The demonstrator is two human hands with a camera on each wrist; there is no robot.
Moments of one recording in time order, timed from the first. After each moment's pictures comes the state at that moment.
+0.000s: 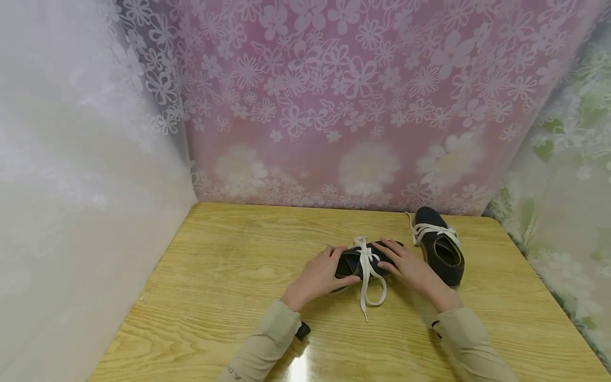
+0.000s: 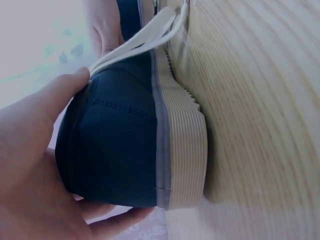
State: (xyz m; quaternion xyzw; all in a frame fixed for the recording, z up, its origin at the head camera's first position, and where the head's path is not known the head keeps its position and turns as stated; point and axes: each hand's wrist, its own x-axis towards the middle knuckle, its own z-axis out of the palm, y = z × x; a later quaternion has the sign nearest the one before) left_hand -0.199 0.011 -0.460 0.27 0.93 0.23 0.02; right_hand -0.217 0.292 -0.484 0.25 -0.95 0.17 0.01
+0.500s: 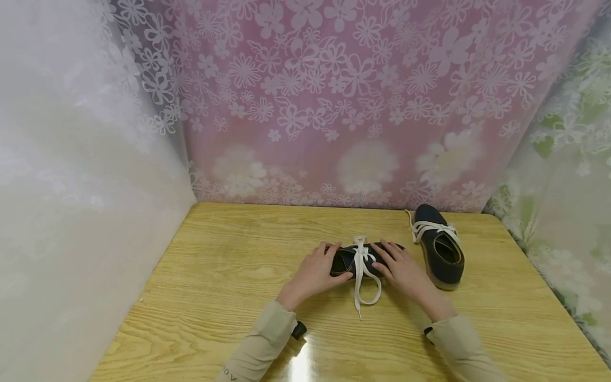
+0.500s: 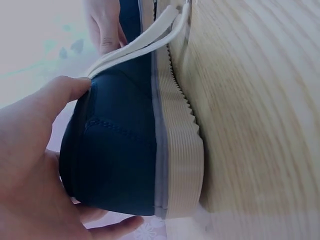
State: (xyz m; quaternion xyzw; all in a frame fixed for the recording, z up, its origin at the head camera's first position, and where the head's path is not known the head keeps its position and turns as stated) left_hand -0.202 0.004 -0.462 0.25 0.94 0.23 0.02; right_hand -0.200 0.269 -0.486 0.21 -0.97 0.11 0.06
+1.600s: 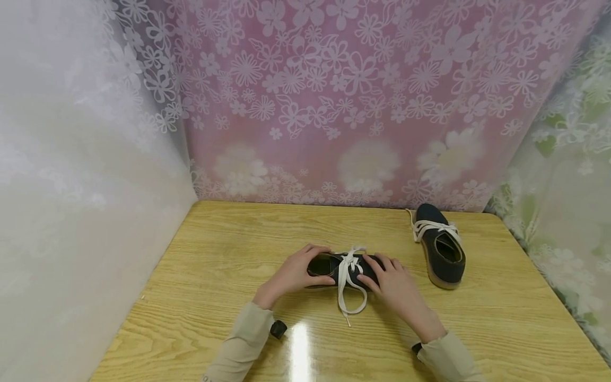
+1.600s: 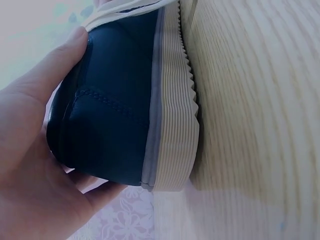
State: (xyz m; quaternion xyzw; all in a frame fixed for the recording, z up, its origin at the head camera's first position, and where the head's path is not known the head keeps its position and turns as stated) left_hand -0.207 -0.048 -0.469 0.29 0.90 0.32 0.05; right_hand -0.159 0.222 -0.480 0.15 -0.98 0.09 0.10
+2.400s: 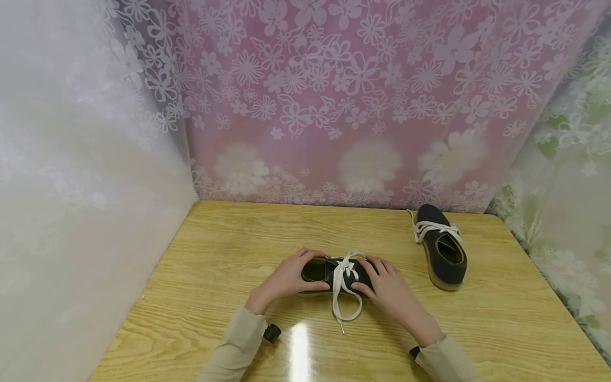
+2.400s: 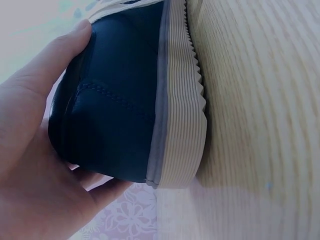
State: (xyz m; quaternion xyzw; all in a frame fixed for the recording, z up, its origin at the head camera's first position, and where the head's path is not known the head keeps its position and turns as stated) left_hand -0.200 -0.065 -0.468 0.30 0.89 0.34 0.08; right_hand -0.156 0.211 -0.482 0.20 -0.97 0.11 0.12
